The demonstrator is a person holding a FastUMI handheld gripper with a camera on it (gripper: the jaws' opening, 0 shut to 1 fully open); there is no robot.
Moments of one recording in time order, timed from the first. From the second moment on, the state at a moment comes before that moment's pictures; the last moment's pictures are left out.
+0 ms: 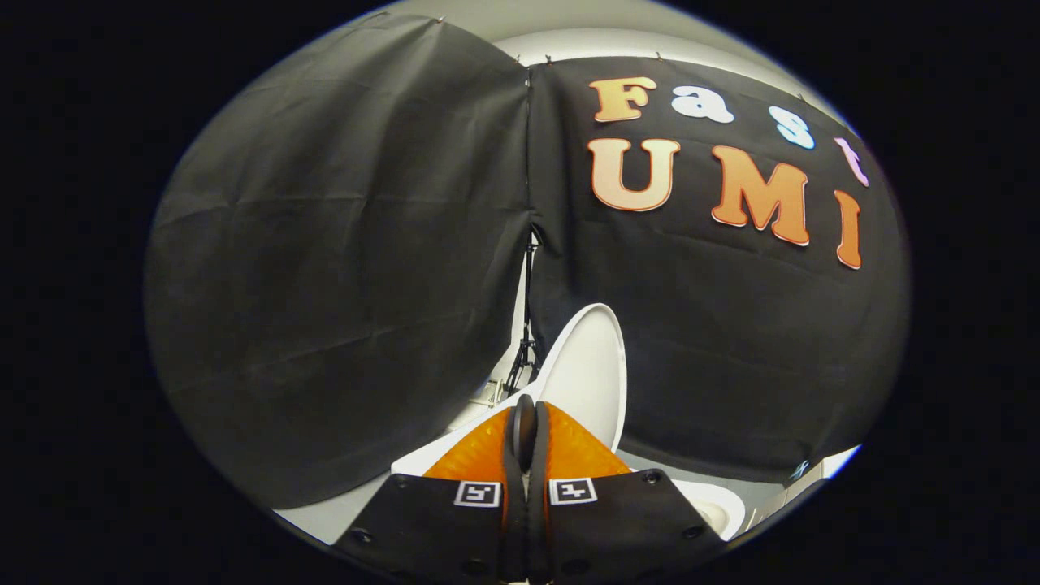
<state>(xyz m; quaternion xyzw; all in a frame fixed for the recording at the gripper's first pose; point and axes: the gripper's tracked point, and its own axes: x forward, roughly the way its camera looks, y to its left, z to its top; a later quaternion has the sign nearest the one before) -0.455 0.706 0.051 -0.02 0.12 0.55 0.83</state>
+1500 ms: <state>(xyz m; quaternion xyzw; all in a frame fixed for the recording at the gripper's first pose) -0.337 0.512 0.170 0.08 -0.01 0.40 0.91</state>
